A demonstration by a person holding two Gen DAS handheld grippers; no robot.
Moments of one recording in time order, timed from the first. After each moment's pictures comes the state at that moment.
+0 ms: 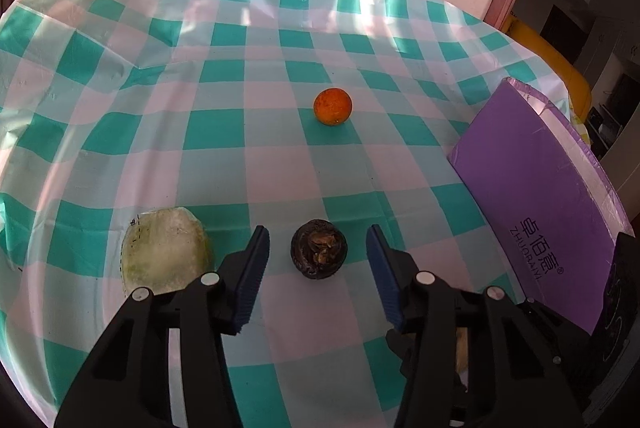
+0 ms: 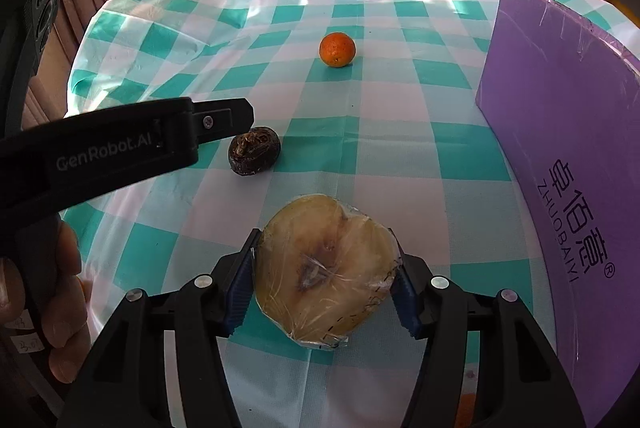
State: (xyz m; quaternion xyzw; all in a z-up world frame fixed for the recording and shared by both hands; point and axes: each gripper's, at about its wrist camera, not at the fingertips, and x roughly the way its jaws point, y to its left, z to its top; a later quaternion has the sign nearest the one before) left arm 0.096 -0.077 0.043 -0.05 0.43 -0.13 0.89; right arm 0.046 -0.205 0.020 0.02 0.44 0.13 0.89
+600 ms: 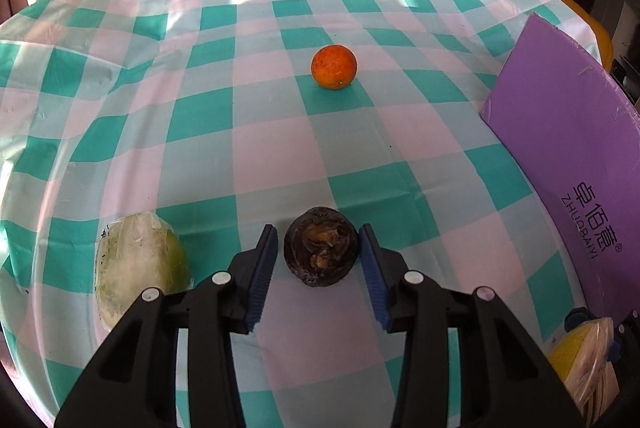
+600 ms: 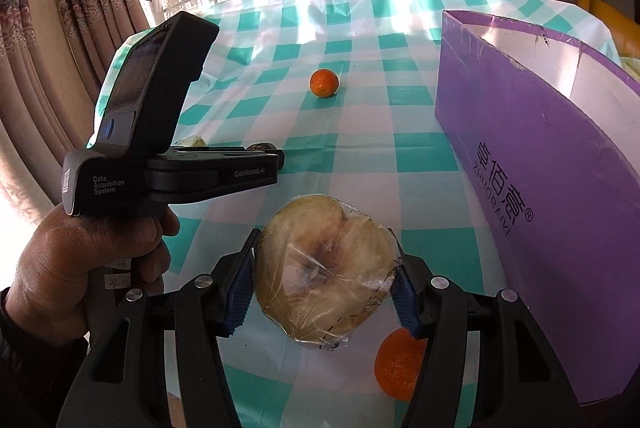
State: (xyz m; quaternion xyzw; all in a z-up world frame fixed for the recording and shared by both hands) left arm 0.112 -0.105 0.015 0.04 0.46 -0.09 0.88; right arm -0.006 -0.236 0.045 0.04 0.38 0.13 0.91
